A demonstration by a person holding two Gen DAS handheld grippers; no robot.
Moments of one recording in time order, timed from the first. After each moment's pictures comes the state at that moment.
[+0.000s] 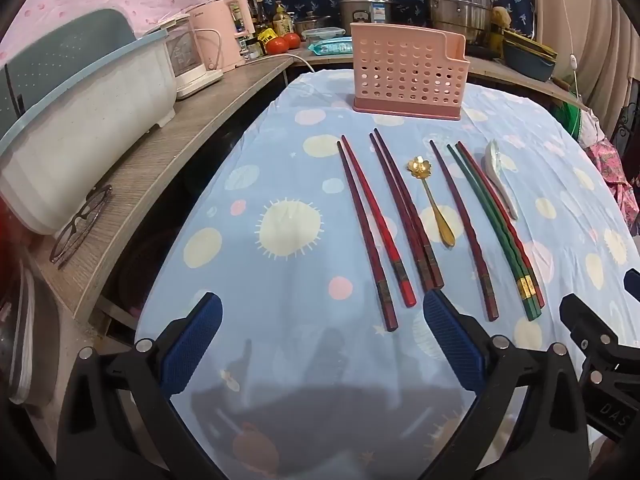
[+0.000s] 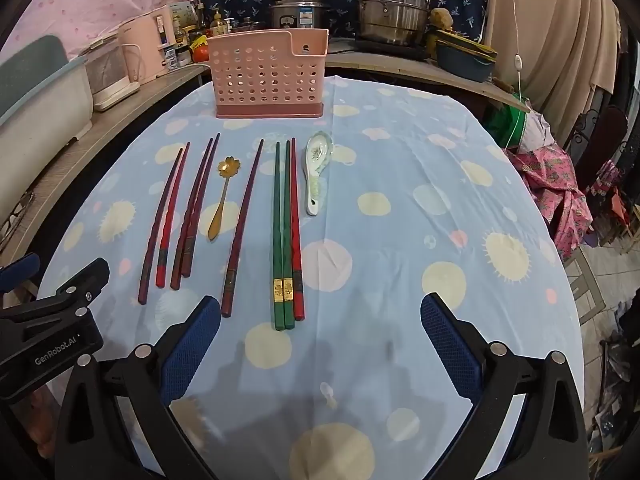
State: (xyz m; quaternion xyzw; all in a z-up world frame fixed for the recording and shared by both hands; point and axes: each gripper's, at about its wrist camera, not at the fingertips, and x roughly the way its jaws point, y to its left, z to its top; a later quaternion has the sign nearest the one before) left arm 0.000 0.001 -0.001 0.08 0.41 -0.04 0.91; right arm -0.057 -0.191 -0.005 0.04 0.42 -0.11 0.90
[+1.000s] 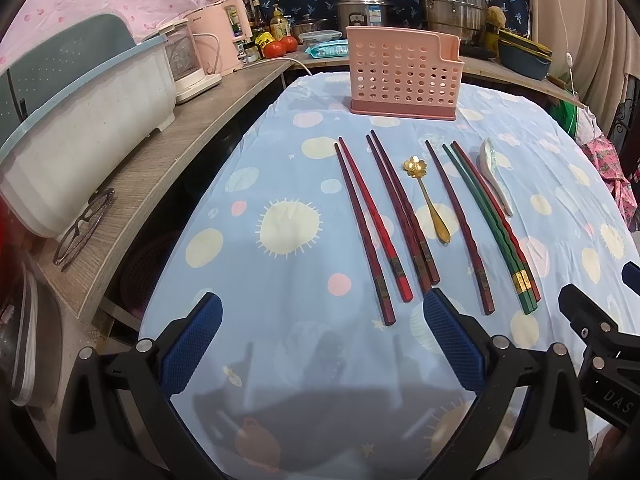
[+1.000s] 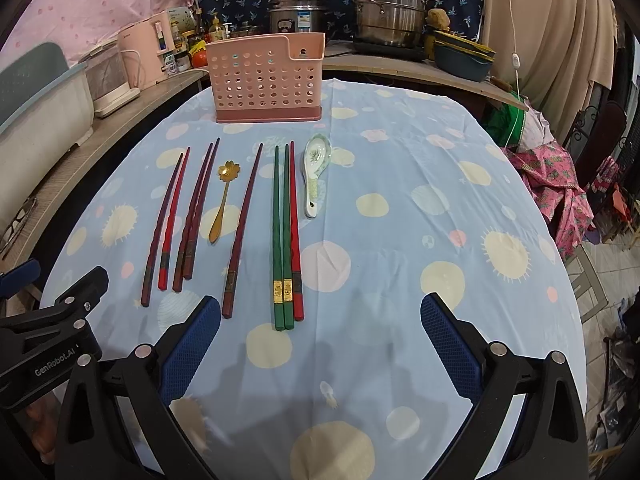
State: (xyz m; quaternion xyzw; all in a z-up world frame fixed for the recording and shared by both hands) left arm -0.008 -0.002 0.004 0.10 0.40 -0.04 0.91; right arm -0.060 -0.193 -0.004 0.05 0.41 -0.10 0.90
